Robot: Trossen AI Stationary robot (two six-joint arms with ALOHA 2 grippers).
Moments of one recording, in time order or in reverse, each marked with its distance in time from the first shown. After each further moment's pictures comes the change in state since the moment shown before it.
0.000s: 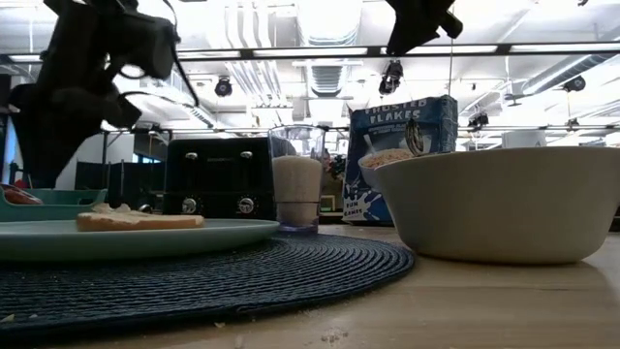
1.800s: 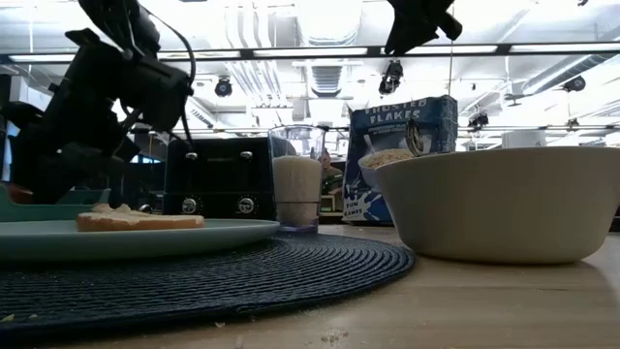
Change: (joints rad) left arm 0.005 0.251 -0.053 0.068 -0.042 -0.157; right arm 0.000 0.001 0.000 0.008 -0.023 0.039
